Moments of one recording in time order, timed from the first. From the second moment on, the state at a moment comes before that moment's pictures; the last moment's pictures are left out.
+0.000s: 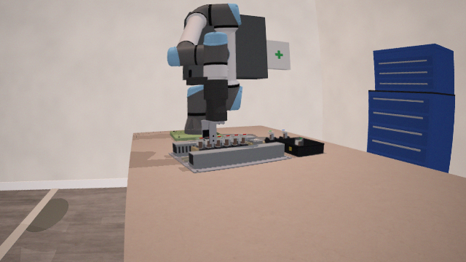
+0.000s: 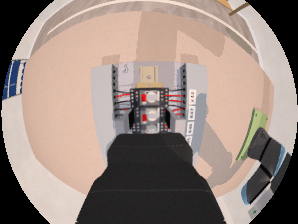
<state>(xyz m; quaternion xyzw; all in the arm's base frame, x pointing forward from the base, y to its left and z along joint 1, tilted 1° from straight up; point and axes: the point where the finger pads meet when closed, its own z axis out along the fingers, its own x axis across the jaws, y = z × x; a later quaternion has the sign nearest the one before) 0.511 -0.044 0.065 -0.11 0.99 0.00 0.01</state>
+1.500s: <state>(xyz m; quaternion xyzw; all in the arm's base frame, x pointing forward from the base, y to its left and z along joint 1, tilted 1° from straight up) 0.511 -0.044 0.075 -0.11 0.99 0.00 0.01</state>
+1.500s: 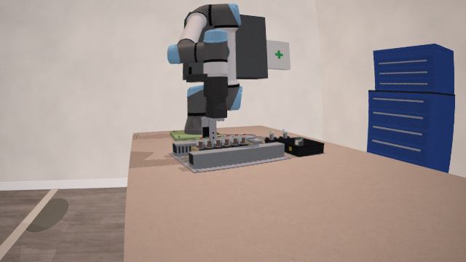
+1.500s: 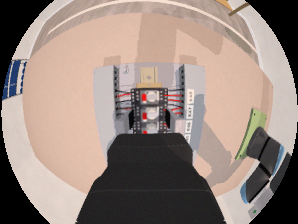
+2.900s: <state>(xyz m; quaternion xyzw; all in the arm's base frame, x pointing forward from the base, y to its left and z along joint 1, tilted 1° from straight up) 0.510 -0.044 0.121 -0.11 0.99 0.00 0.01</state>
